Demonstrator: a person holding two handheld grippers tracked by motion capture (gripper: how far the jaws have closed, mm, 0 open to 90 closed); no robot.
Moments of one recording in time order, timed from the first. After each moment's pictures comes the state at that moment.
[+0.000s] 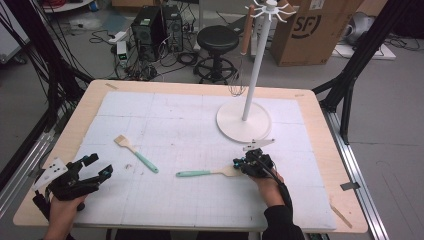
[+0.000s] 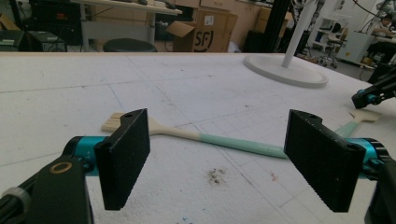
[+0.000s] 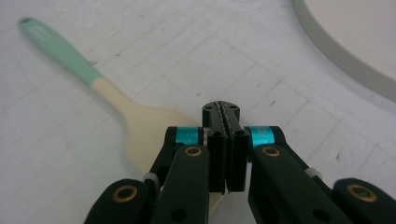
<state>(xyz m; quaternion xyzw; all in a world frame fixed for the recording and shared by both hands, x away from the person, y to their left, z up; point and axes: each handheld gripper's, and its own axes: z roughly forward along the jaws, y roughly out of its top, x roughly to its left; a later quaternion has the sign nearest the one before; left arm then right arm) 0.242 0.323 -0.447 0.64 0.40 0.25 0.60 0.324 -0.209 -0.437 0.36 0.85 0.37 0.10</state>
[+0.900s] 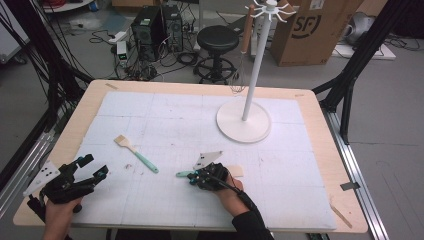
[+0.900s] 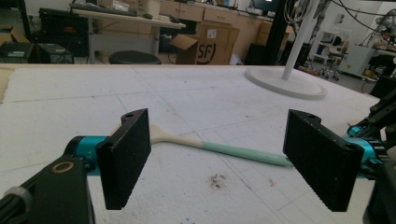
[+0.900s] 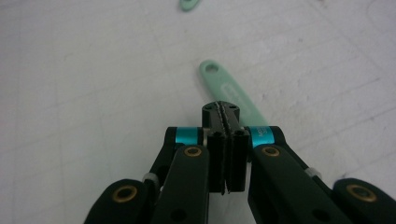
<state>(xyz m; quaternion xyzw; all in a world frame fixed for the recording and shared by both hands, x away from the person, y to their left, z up) 0.232 0.330 -0.444 0.62 0.40 0.26 0.62 0.300 -0.085 -0.444 0.20 0.90 0.39 0.07</state>
